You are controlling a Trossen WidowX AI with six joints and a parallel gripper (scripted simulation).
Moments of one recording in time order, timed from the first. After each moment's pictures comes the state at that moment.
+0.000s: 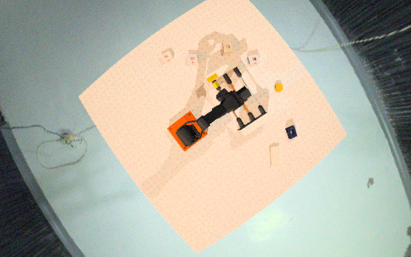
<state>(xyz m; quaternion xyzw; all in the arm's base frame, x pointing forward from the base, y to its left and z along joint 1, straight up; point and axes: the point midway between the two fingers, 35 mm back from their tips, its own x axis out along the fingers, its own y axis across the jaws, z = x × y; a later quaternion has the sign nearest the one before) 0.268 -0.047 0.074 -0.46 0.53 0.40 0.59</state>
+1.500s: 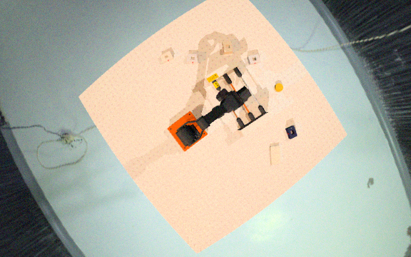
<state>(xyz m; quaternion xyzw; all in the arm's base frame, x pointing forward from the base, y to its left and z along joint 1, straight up) 0.268 -0.047 0.074 -0.46 0.53 0.40 0.59</state>
